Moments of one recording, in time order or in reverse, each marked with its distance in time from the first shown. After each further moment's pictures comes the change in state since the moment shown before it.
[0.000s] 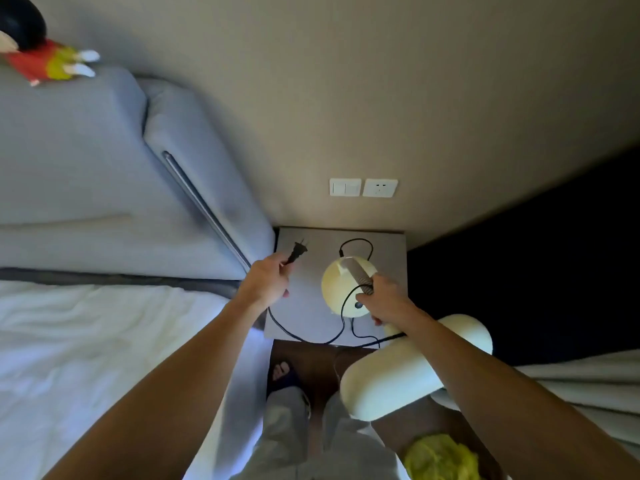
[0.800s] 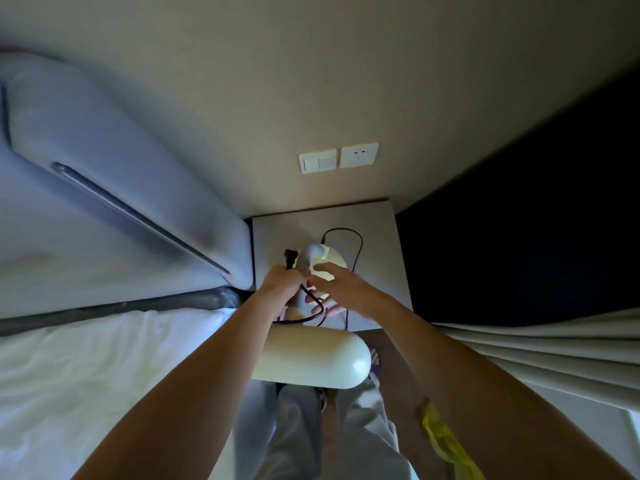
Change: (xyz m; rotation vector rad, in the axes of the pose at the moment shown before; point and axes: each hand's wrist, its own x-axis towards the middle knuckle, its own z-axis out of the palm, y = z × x) left_hand 0.070 -0.003 0.067 -0.191 -0.214 -0.391; right_hand 0.051 -0.024 0.054 0.726 -0.403 0.046
